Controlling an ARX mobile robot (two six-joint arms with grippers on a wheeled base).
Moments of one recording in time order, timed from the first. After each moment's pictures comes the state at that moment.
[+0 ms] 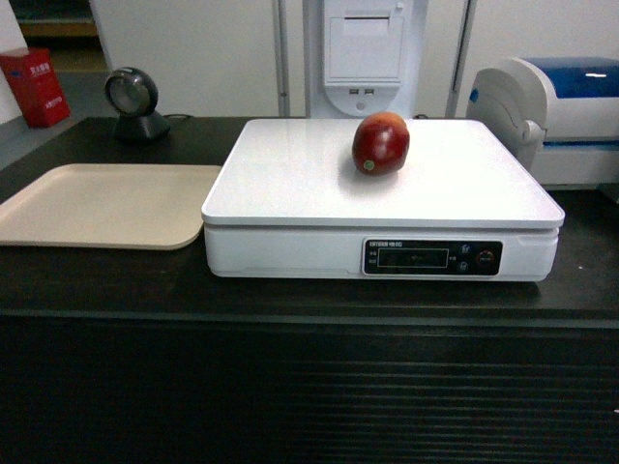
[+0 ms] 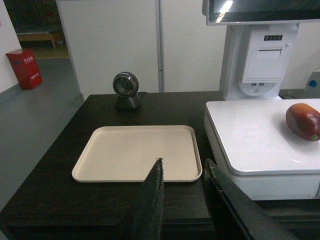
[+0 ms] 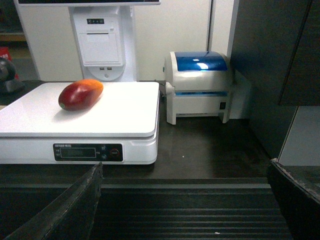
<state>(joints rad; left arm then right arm) 0.00 0.57 0.28 0.28 0.00 0.01 0.00 0.00 0.01 0.00 0.00 0.00</state>
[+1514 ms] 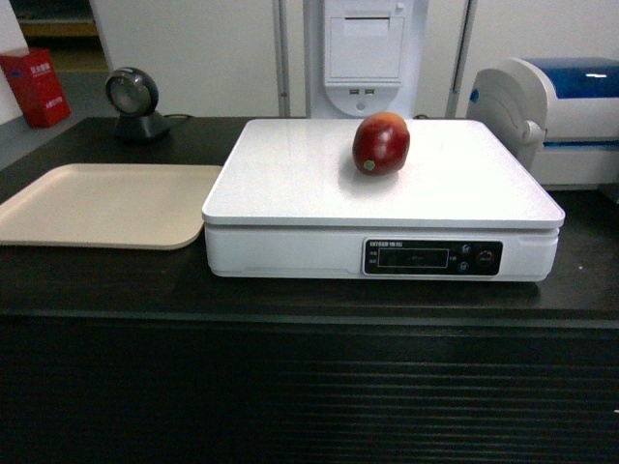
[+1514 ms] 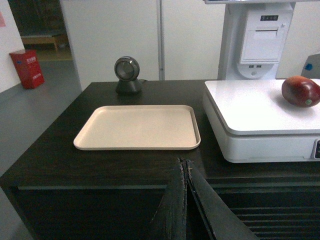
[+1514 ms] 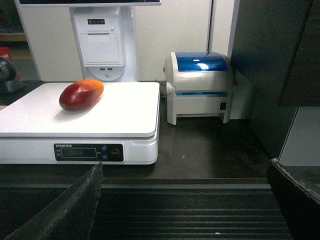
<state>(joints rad) 0.00 0.01 0.01 0.00 0.00 0.00 0.00 0.00 0.01 0.00 0.00 0.00</state>
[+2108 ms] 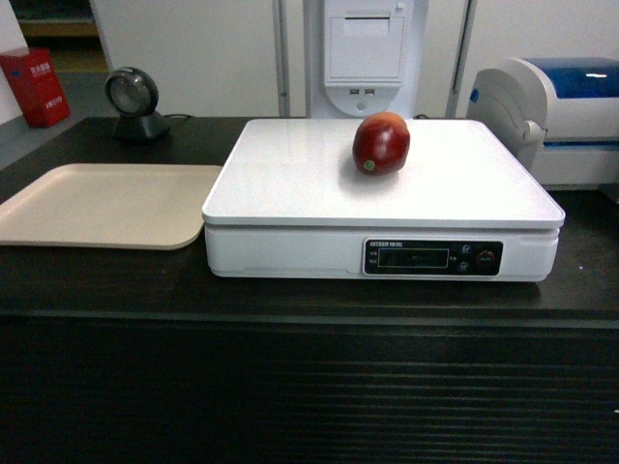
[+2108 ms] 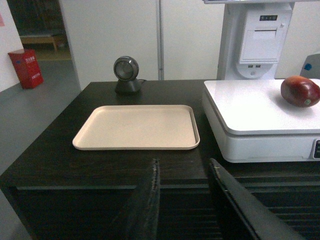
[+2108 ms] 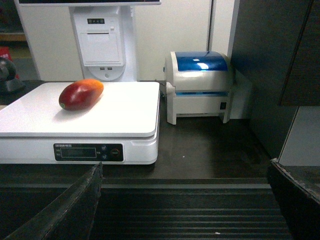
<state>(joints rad) 0.00 0.01 0.01 0.00 0.00 0.00 0.00 0.00 0.01 0.00 0.00 0.00</state>
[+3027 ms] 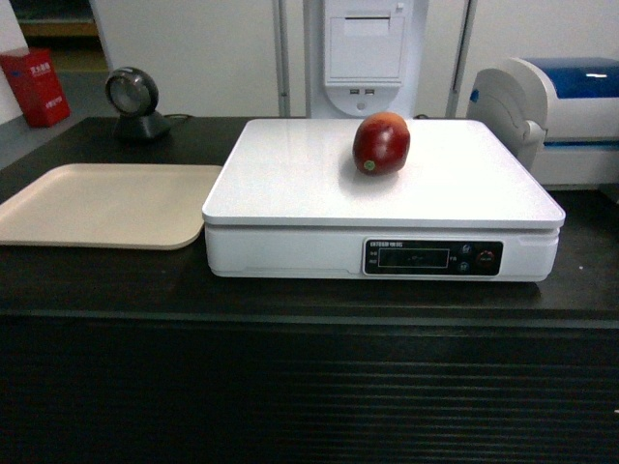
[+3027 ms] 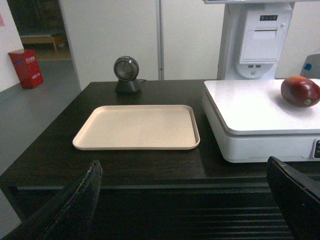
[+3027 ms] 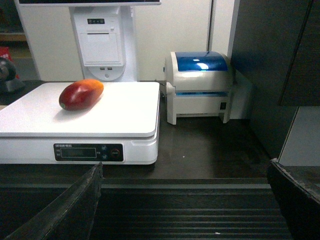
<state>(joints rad) 0.00 0.01 0.01 0.00 0.00 0.00 0.00 0.00 0.01 0.00 0.00 0.00</state>
